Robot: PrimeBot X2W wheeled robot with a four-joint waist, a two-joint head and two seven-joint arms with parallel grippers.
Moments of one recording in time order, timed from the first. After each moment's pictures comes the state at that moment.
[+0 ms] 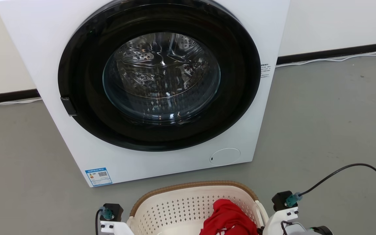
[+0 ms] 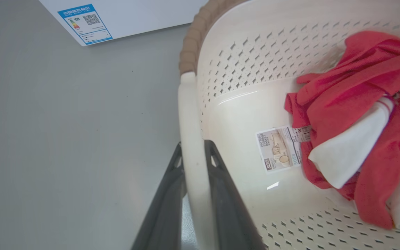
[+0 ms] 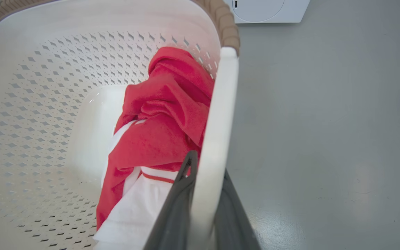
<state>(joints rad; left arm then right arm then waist) -0.46 0.05 -0.61 1.31 -0.62 -0.11 0.00 -0.51 -0.15 1.13 1.11 1.11 0.12 0.13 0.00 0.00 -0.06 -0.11</state>
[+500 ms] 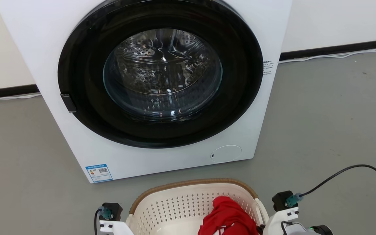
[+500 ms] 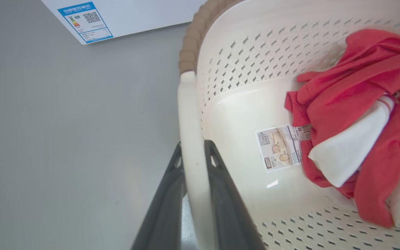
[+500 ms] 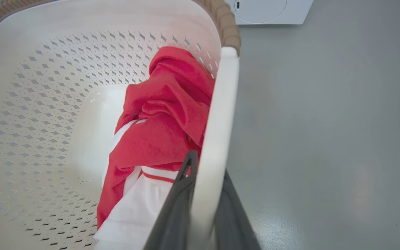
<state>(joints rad) -0.46 0.05 -0.62 1.31 -0.62 -0.11 -0.01 -0.52 -0.15 1.17 1.11 1.14 0.12 0.10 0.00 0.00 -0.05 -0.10</state>
